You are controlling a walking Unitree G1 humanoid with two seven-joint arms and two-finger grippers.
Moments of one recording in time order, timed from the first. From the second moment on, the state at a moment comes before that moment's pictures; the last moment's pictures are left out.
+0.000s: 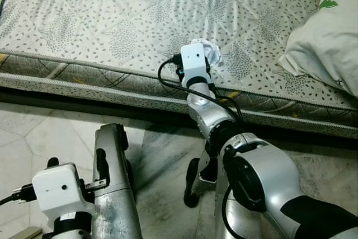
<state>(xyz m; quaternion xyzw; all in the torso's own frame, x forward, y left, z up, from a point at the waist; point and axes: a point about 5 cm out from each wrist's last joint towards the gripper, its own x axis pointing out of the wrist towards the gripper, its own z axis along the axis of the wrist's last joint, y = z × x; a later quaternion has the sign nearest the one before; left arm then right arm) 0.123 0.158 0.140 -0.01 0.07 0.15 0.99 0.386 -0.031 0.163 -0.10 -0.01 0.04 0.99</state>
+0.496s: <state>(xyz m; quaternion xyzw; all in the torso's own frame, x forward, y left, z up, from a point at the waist) 0.135 0.163 0.140 0.00 0.05 0.15 0.99 0.386 -0.034 0.159 -0.10 0.00 0.04 0.99</state>
